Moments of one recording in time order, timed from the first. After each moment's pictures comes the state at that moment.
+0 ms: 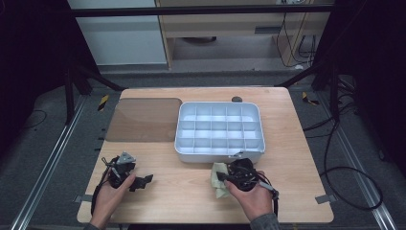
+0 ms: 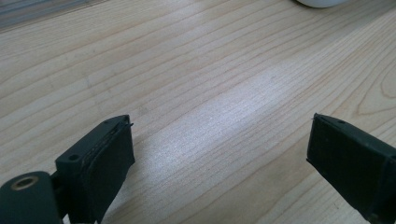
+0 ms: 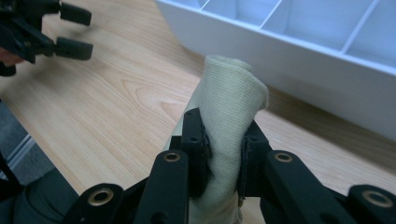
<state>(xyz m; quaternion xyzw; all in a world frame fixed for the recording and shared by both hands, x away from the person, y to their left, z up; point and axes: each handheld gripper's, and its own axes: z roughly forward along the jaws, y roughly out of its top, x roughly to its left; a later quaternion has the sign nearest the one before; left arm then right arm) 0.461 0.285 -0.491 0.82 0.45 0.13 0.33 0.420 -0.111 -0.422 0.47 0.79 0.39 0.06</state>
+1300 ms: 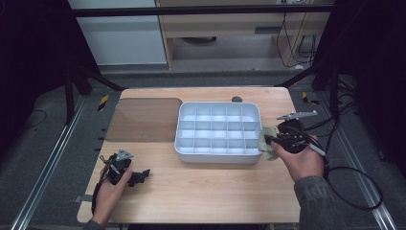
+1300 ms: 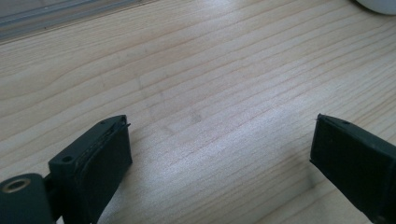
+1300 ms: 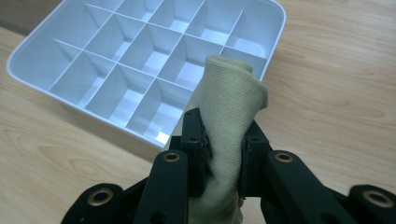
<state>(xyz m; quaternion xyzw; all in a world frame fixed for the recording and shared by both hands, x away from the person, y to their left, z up) 0.476 0.294 -0.500 0.80 0.47 0.17 0.32 0.474 -0.219 -0.337 0.53 0.76 0.32 0.18</state>
